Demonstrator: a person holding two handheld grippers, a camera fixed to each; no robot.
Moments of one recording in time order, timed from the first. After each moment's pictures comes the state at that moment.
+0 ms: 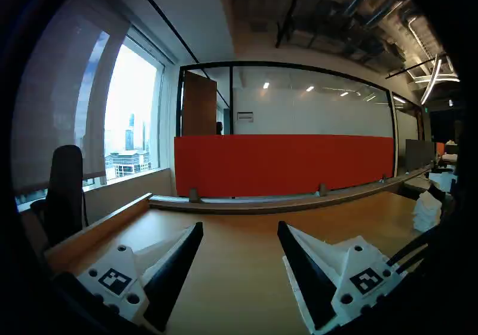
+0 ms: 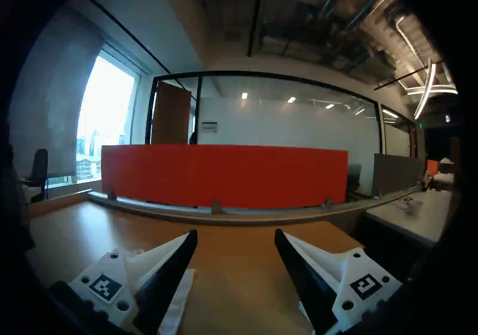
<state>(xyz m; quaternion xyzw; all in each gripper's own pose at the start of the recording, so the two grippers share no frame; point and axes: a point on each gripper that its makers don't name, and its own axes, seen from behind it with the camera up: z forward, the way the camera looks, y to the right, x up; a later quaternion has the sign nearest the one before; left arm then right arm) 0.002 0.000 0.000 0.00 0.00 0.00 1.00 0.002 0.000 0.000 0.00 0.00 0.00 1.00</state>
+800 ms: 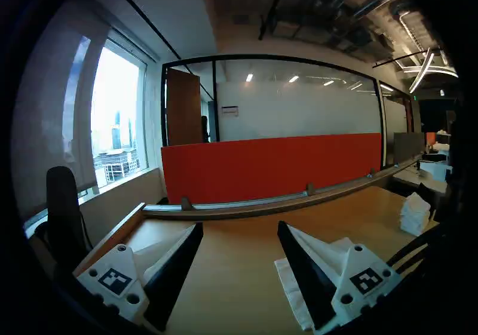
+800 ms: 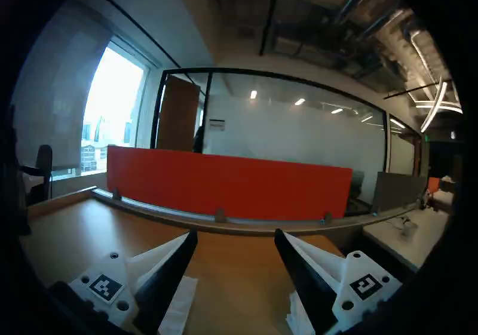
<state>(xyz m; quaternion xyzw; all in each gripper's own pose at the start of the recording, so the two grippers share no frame) 0.059 0.011 -0.006 -0.05 -0.03 0.03 1.00 0.063 -0.018 -0.009 0.03 -0.03 -0.04 1.00</state>
